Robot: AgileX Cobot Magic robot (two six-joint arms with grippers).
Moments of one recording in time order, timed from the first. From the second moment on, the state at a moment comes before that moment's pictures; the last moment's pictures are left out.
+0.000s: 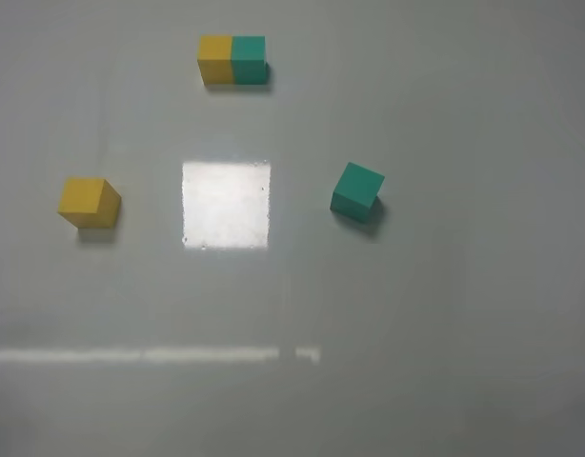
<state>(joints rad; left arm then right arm) 0.09 -0.01 -0.50 -0.07 1.05 -0.05 -0.04 0.00 -0.54 -0.03 1.06 0.00</state>
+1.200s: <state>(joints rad) 0.09 -0.01 -0.50 -0.07 1.05 -0.05 0.26 0.41 -0.83 -0.06 1.02 -0.20</state>
